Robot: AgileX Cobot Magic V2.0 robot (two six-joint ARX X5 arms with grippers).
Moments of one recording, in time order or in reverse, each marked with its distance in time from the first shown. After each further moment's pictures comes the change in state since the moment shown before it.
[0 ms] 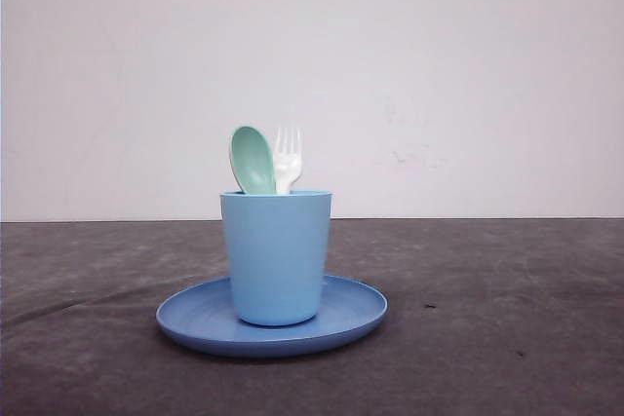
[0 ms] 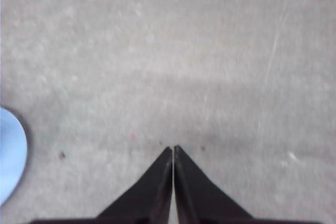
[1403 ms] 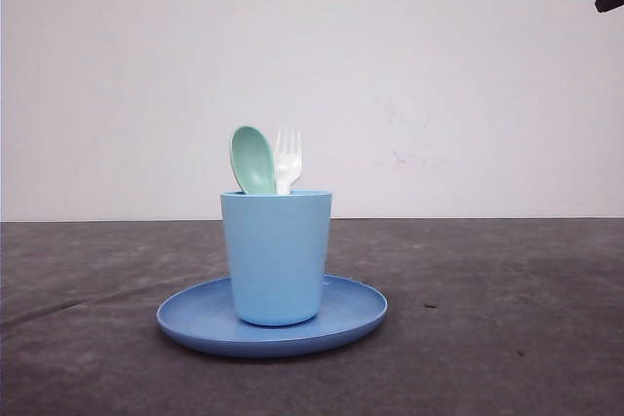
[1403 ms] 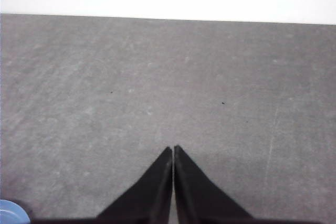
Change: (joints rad) left arm 0.000 -0.413 -0.411 0.175 -0.071 -0.019; right arm 0.000 0.000 0.000 0.303 0.004 -0.001
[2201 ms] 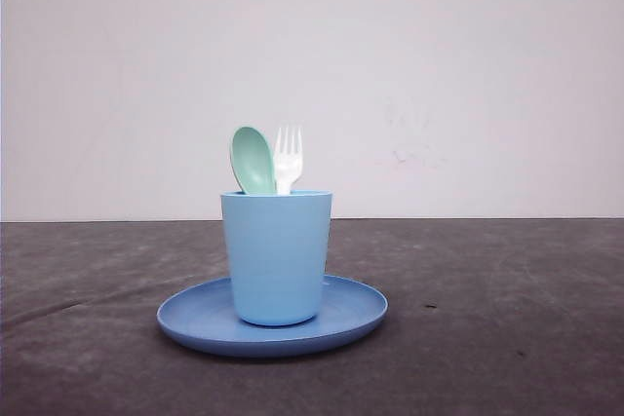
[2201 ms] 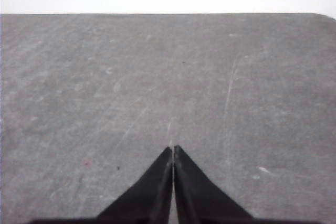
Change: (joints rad) left arm 0.000 0.000 0.000 0.000 0.000 0.000; right arm -0.113 -0.796 -0.748 0.142 -0.001 -0.037
